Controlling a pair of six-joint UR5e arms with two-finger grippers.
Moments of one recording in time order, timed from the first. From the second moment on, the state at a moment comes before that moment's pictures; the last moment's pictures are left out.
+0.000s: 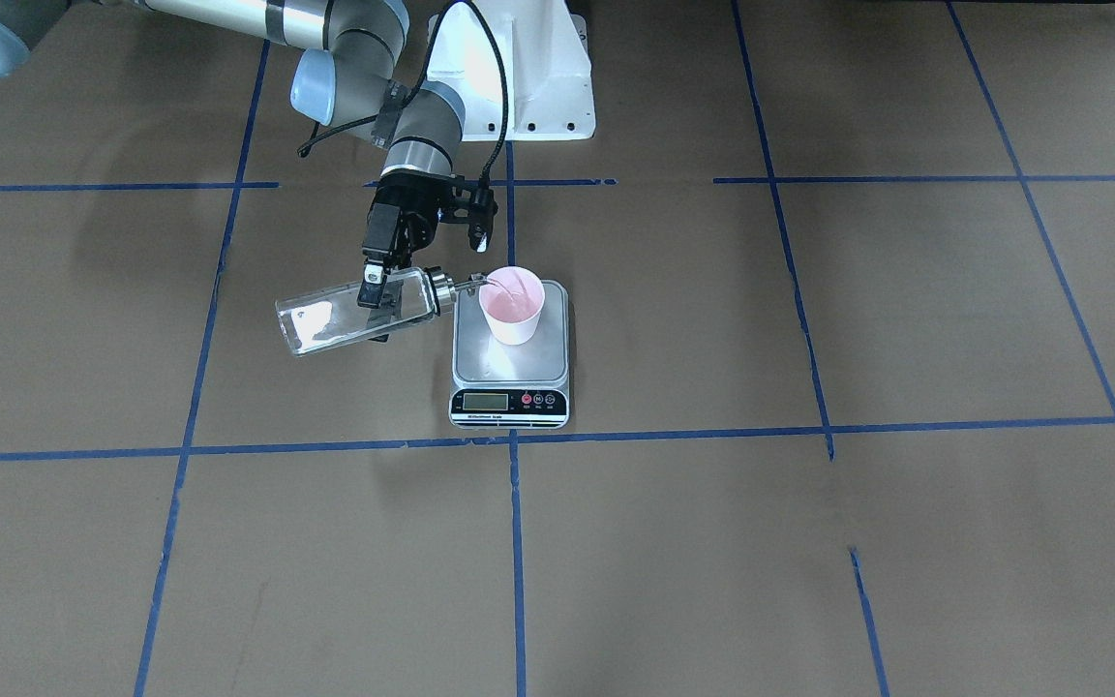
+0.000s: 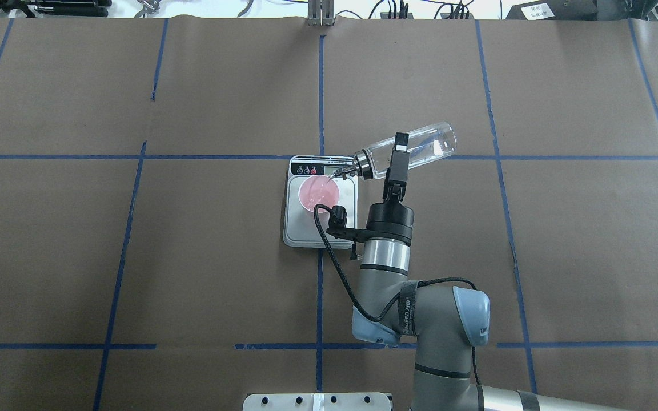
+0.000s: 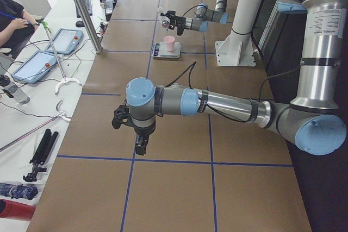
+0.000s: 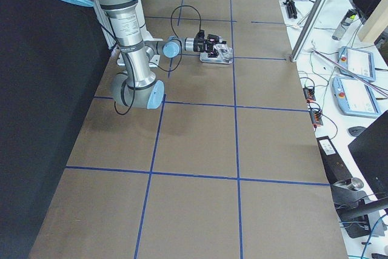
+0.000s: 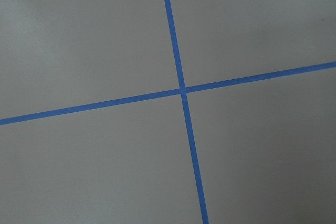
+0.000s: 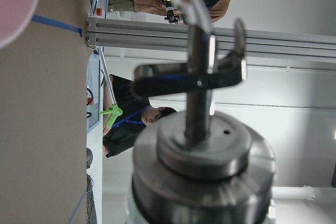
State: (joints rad) left arm -1.64 -1.59 -1.75 -1.42 -2.33 0.19; right arm 0.22 -1.03 1.60 -1.78 0.07 0.35
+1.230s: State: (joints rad) left arm -1.64 -1.59 -1.76 -1.42 -2.33 0.19; right arm 0.20 -1.05 1.60 -1.64 0.08 0.39
